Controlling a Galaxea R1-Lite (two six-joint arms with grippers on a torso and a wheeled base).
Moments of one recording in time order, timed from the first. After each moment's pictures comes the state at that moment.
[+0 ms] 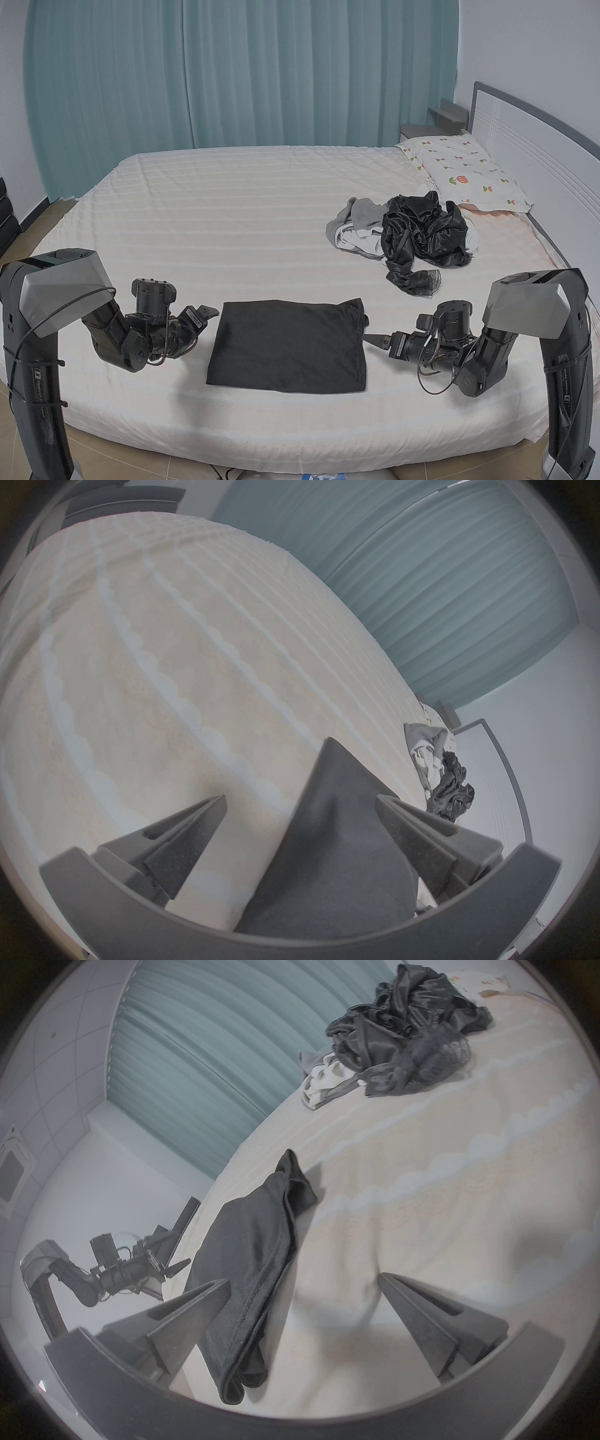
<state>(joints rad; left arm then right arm) -0.15 2.31 -0.84 -0.83 -0.10 -0.89 0.32 2.48 -0.77 -1.26 0.31 0.56</state>
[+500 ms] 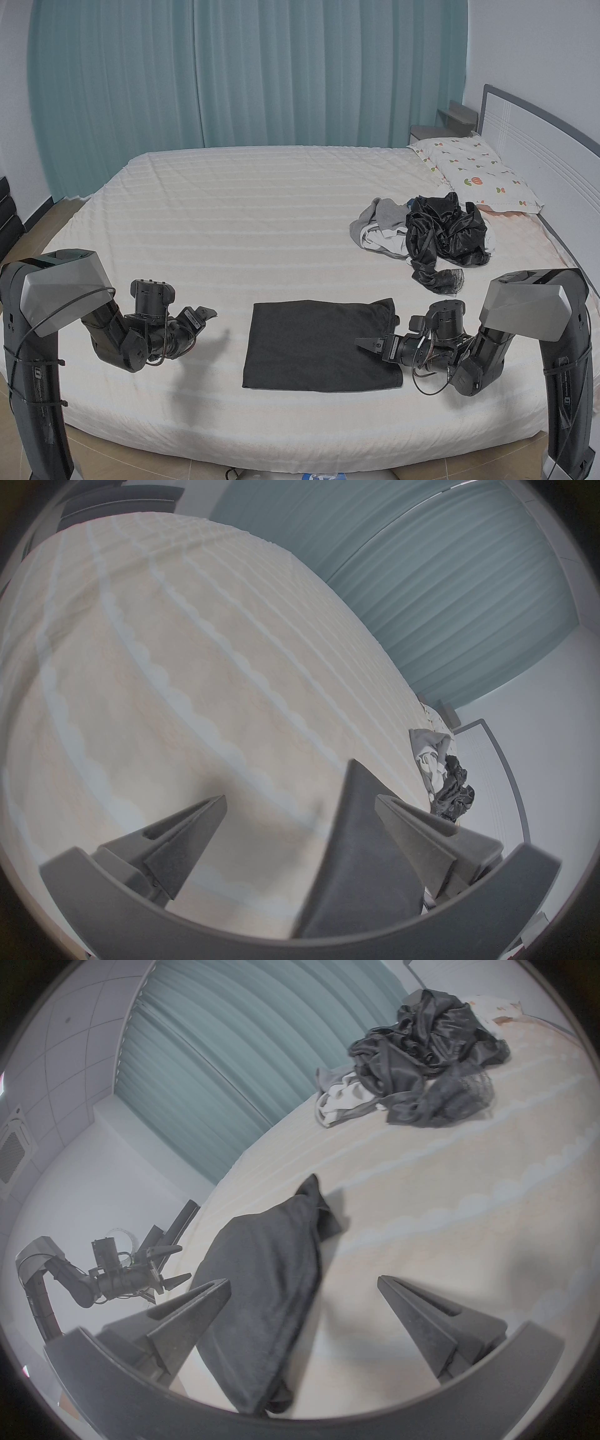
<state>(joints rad) -0.15 2.32 -0.84 -0.83 -0.10 -0.88 0.33 2.48 -0.80 -1.18 0.31 0.53</state>
